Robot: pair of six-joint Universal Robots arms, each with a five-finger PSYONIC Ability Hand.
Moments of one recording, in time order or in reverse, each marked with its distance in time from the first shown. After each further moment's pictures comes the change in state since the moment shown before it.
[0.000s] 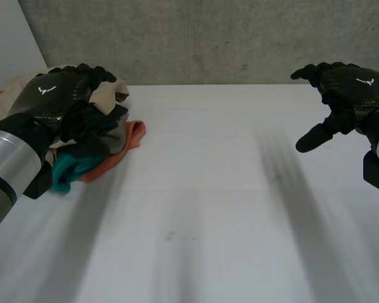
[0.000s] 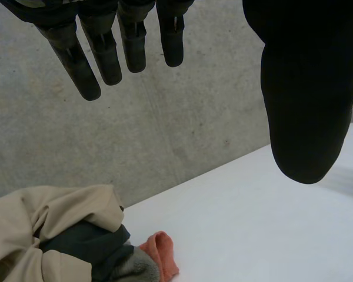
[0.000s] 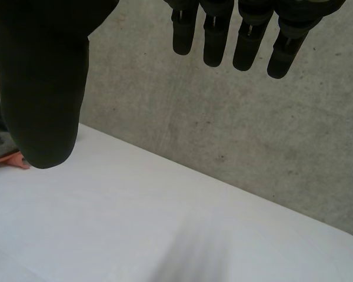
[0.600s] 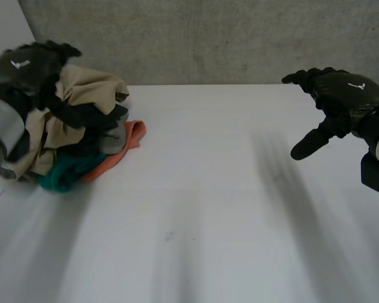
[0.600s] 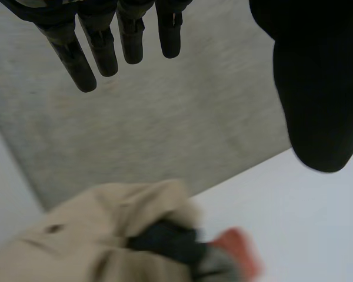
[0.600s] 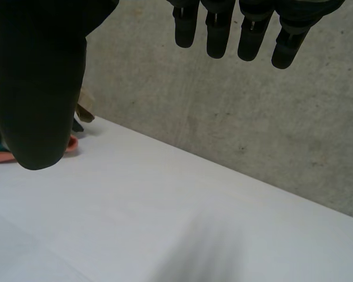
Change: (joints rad) left arm 0.149 -0.144 0.152 0.037 -0.010 0.105; right arm -0.021 0.022 -0.031 0.069 -0.082 -0.002; left_hand -0.078 -0.074 -0.074 -0.080 -0.054; right_hand -0.066 -0.072 -0.081 -0.078 -0.054
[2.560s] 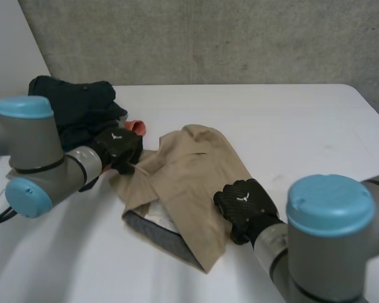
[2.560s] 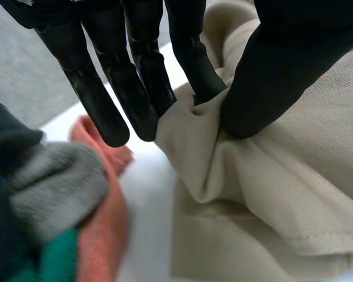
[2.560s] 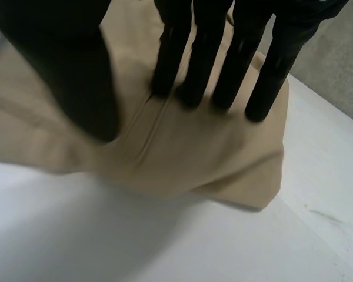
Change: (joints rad) left arm -0.039 -0.618 0.245 -0.029 0.297 0.250; right arm 0.447 0.427 0.191 -0.364 0.310 -0.257; left_hand 0.930 0.909 0.911 0.933 0.873; right_hand 0.701 0.770 0.756 0.757 0.742
